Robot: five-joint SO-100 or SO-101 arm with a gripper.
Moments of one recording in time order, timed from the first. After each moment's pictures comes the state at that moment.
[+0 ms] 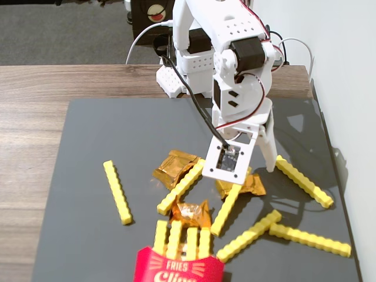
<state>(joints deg) -18.2 91.8 100.1 71.5 -53.1</state>
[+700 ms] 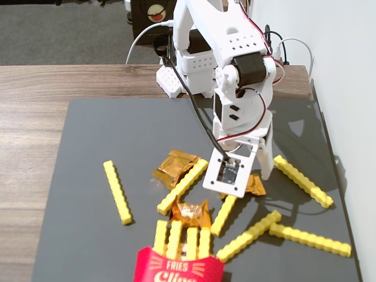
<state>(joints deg) -18.2 87.2 100.1 68.6 -53.1</state>
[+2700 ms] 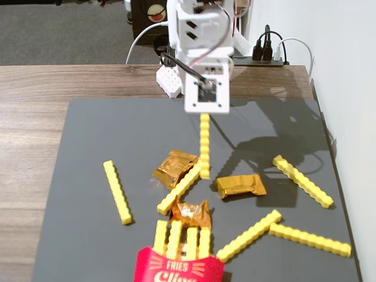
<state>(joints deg) -6.2 127.1 112.1 93.2 -81.8</state>
